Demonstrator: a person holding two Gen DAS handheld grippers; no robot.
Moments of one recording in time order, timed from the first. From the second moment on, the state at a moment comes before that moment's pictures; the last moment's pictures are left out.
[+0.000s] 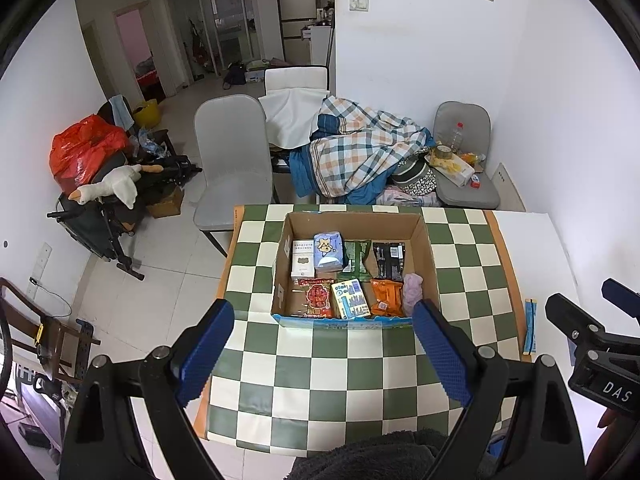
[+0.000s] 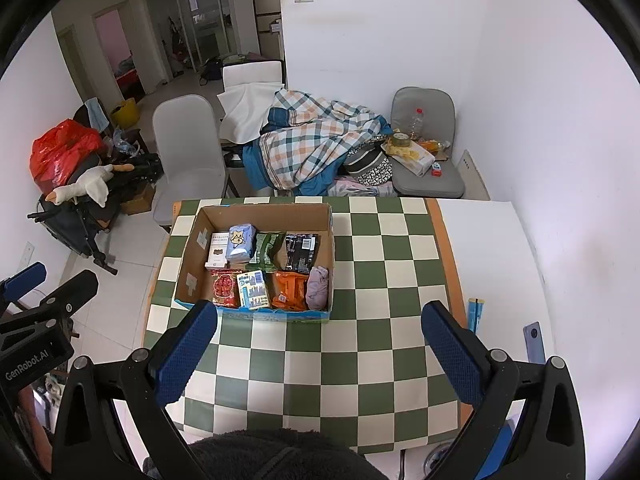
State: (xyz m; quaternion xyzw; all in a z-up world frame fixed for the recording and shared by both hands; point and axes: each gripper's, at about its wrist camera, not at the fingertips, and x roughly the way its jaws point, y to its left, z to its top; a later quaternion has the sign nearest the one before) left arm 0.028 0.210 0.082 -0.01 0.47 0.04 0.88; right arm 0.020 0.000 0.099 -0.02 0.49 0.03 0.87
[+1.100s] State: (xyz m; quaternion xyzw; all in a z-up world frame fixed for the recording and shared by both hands) left arm 0.023 0.198 0.073 0.01 0.49 0.02 0.87; right arm 0.008 -0.014 0.102 -0.02 0.48 0.01 0.88
